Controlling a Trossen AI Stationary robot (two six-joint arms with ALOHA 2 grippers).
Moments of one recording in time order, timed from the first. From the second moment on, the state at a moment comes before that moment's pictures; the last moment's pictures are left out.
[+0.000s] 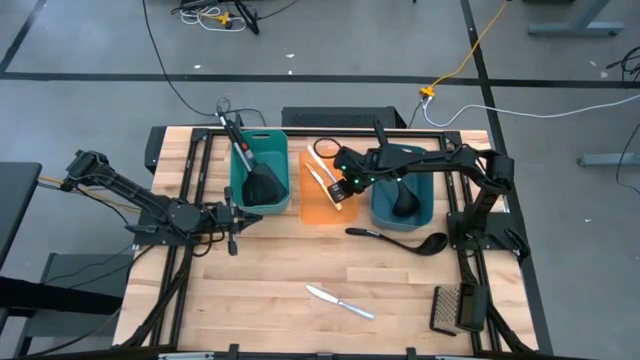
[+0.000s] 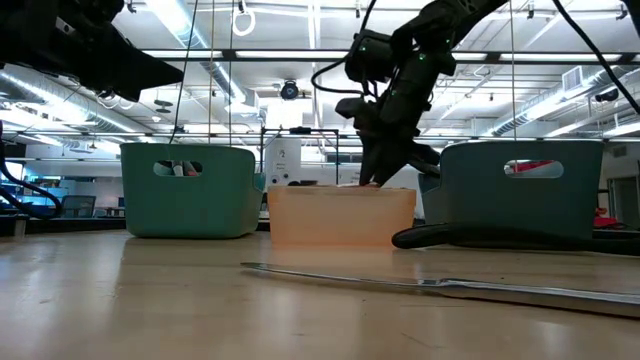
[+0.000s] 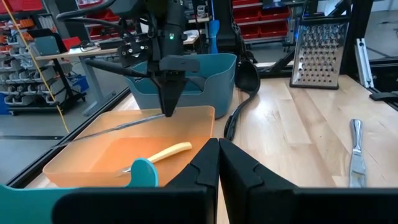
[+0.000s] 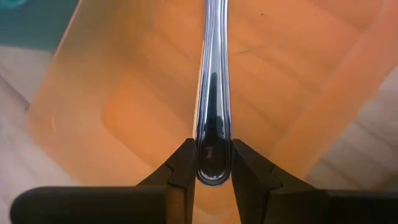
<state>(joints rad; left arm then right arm) -0.44 0.61 0.17 0.31 -0.64 0.01 -0.27 1.78 1.26 -0.60 -0.04 0.70</state>
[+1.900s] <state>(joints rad) -0.44 0.61 0.17 0.30 -0.65 0.04 0.00 1.29 1.21 -0.78 0.21 0.25</state>
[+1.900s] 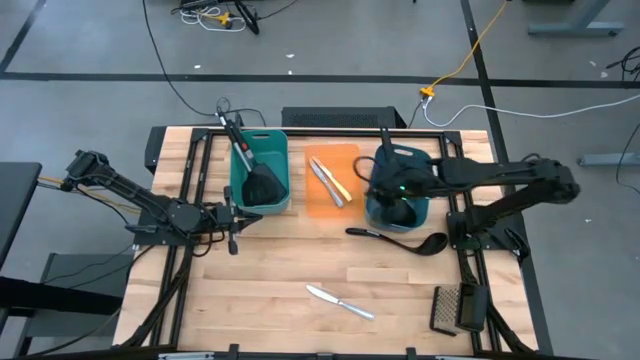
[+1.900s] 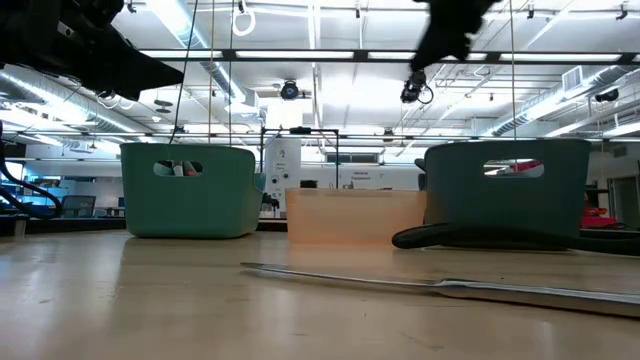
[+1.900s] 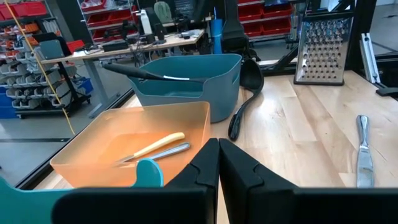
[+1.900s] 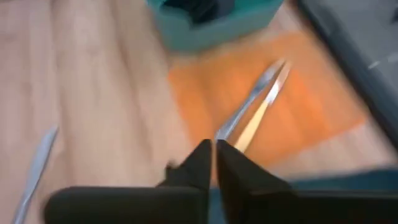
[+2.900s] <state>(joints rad) -0.44 0.61 0.17 0.30 -0.65 0.02 0.20 1.43 1.13 -1.23 0.16 0.50</state>
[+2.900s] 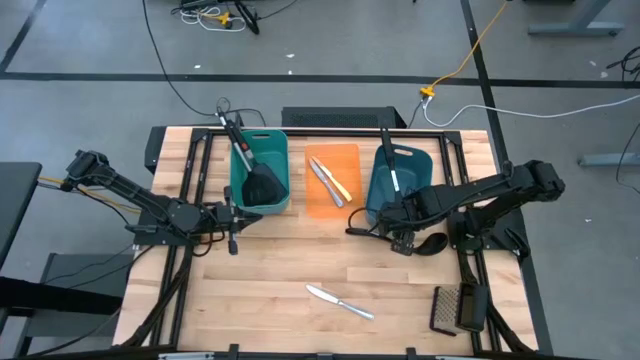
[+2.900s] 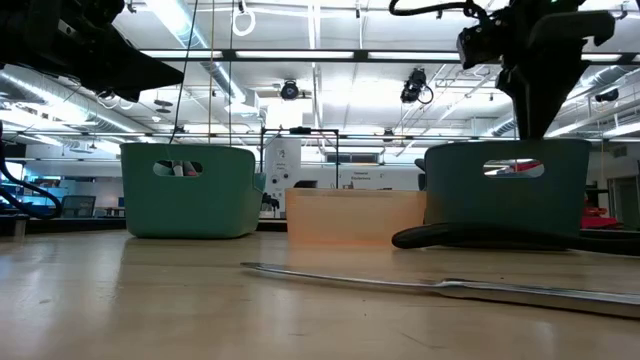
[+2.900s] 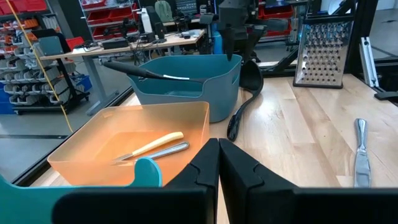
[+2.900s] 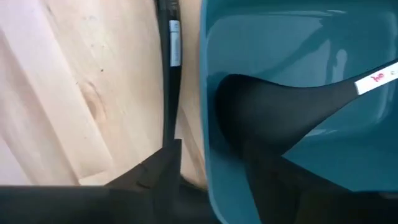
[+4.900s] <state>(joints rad) -0.44 0.61 0.17 0.30 -0.65 0.01 0.22 1.42 1.09 -1.29 0.27 0.54</state>
